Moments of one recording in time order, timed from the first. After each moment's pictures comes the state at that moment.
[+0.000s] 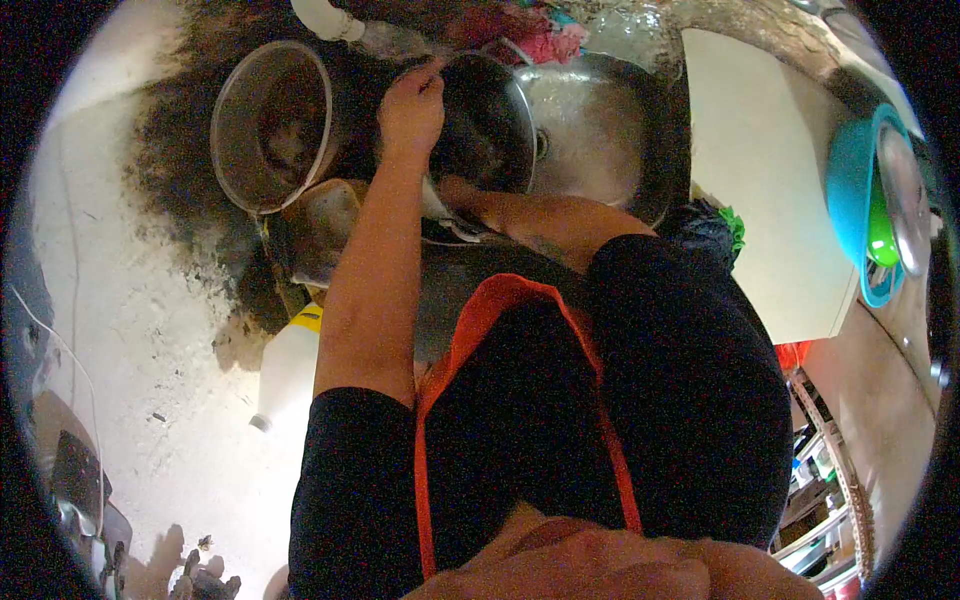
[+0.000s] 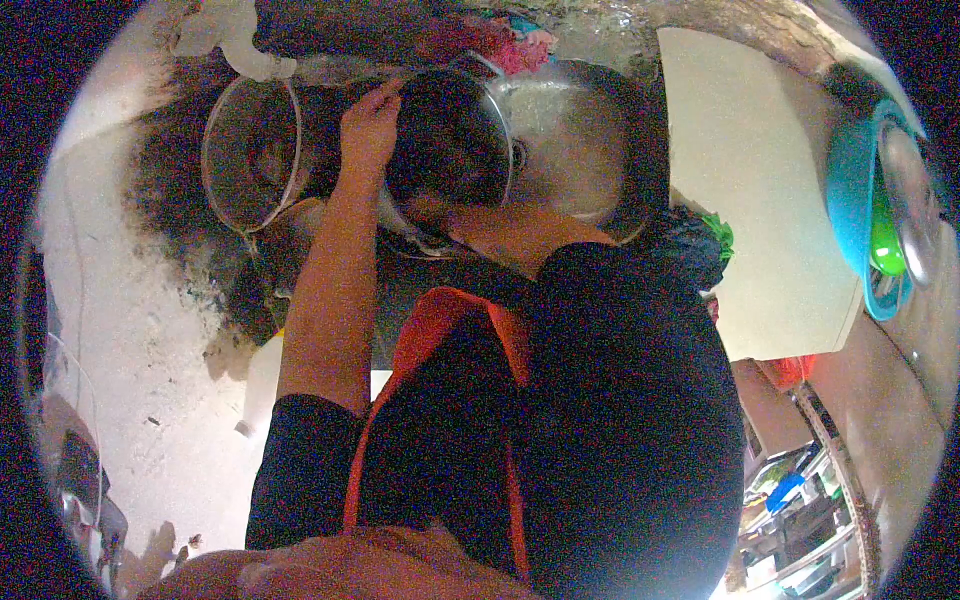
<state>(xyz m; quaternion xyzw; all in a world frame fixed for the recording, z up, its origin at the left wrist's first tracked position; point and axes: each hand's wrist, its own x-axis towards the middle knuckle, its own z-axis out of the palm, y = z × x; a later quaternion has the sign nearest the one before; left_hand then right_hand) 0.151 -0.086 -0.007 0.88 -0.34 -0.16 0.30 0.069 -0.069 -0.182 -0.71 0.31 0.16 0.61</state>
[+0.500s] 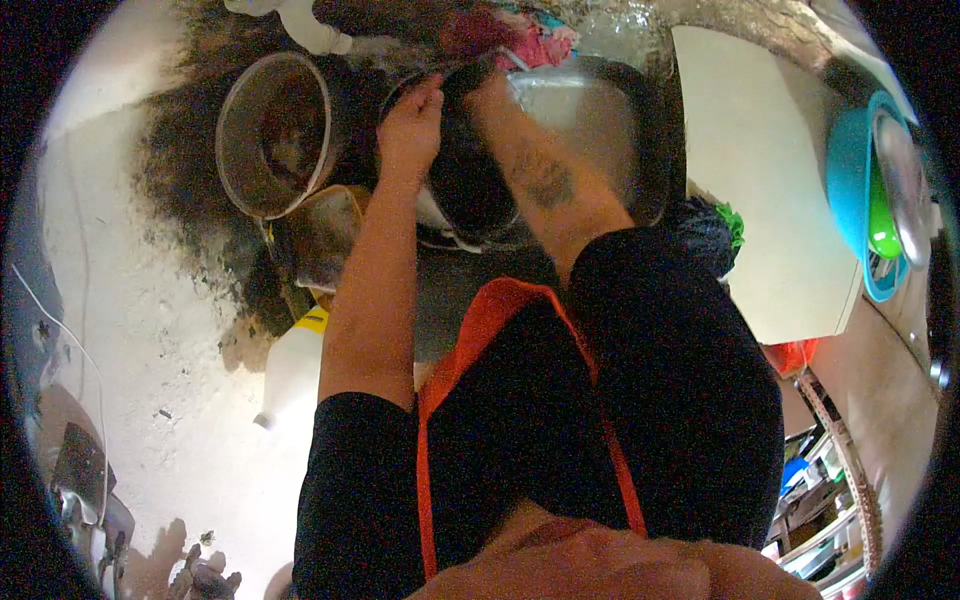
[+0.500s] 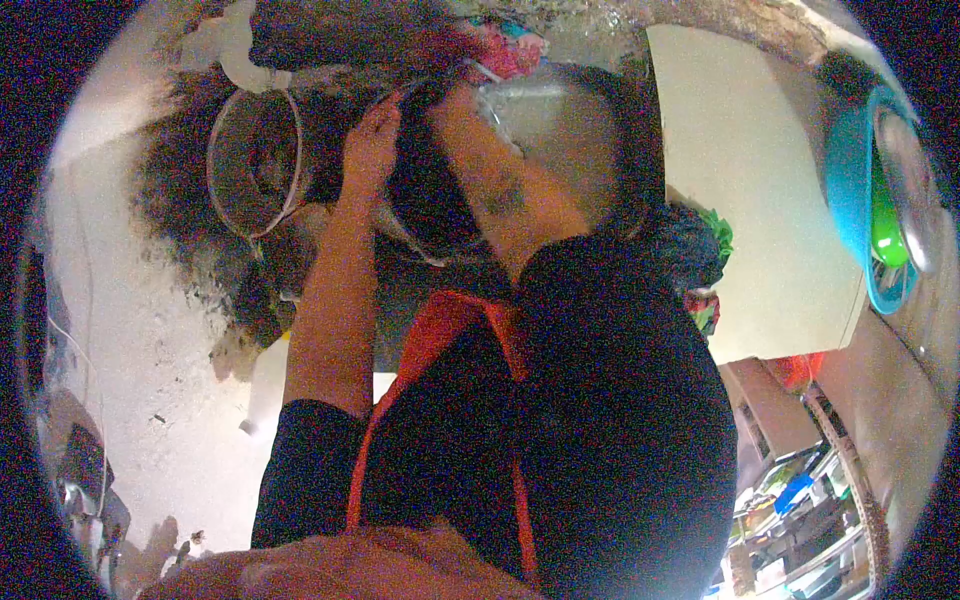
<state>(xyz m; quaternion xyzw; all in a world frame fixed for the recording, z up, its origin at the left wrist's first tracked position) 0.142 -0.073 -0.008 0.88 -0.35 -0.18 0.27 0.113 -0.155 -0.114 -0.34 0.24 -0.21 0.89</state>
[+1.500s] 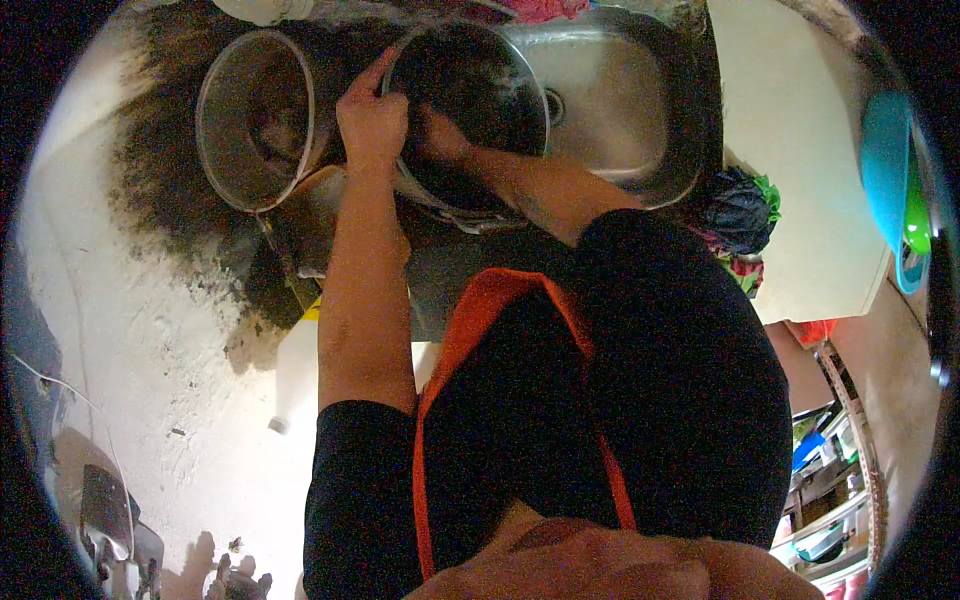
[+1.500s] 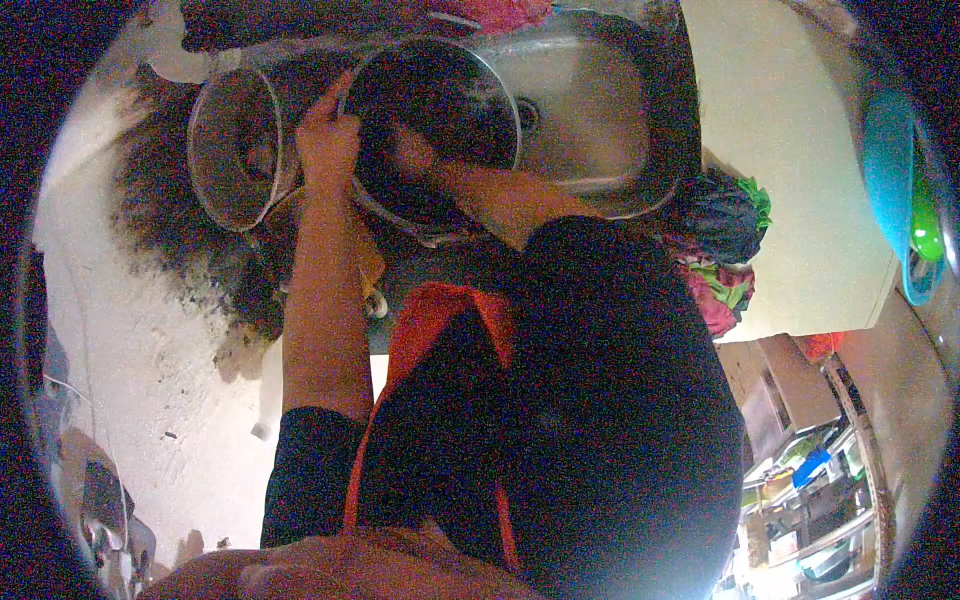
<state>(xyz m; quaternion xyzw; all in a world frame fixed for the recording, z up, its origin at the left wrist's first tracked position) 0.155 -0.051 0.015 0.88 -0.34 -0.15 0.30 0.105 -0.043 -0.190 -0.77 0.26 -0.07 0.57</state>
